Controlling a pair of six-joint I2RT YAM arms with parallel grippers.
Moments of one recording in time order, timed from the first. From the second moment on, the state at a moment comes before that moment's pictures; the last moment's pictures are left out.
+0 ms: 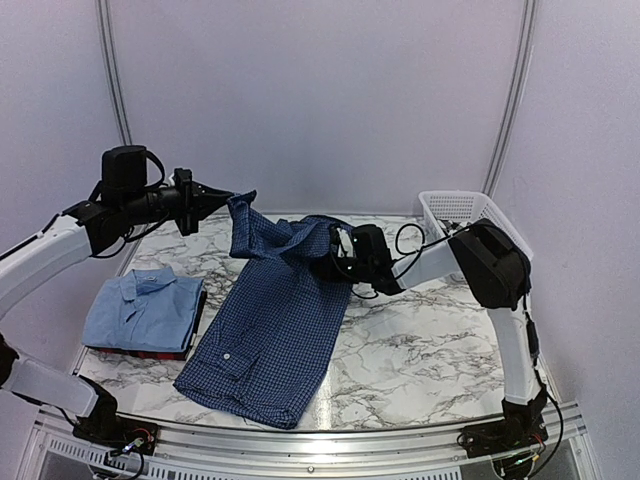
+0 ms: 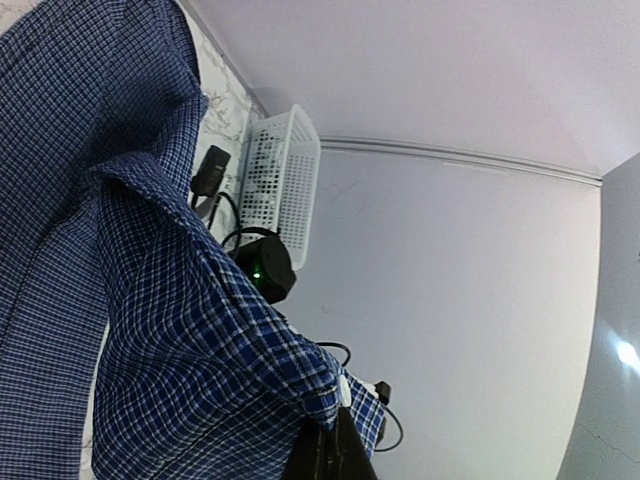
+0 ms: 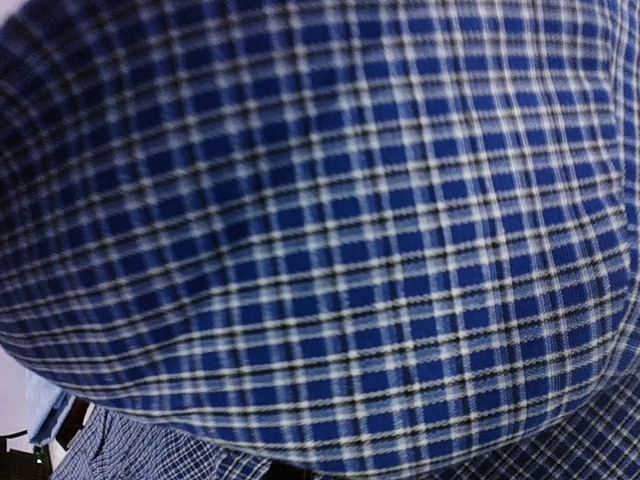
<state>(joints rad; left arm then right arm) -0.40 1.29 1.14 -0.13 0.59 -1.44 0.63 2.26 1.37 0.44 -0.34 0.58</state>
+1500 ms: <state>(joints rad) -0.58 1.43 1.18 0.15 0.36 -1.68 0.90 1.56 1.10 0.30 -0.40 0.64</state>
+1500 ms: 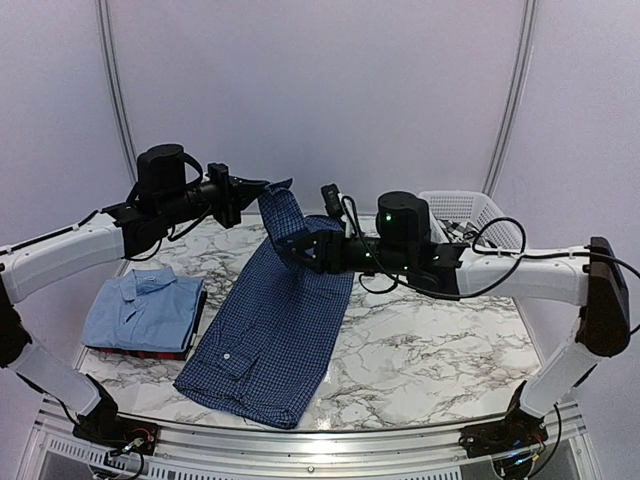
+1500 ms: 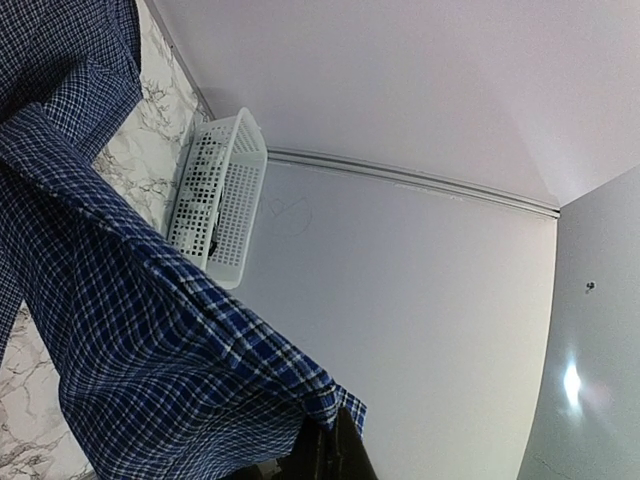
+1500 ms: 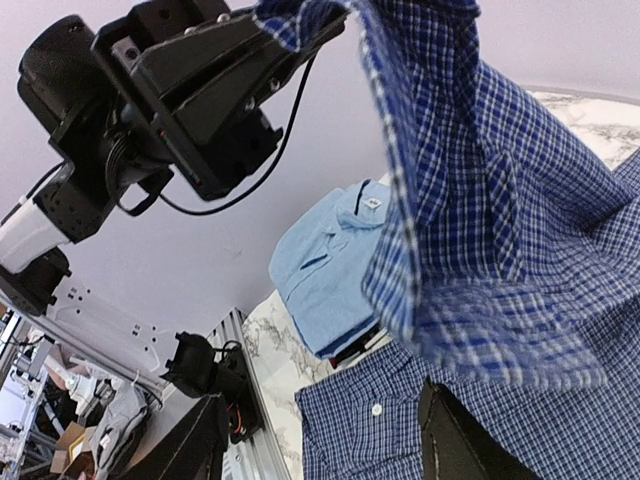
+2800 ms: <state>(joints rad) -0.59 1.41 1.11 0.19 0.38 -1.68 0.82 1.81 1.48 0.01 -0.19 0.39</state>
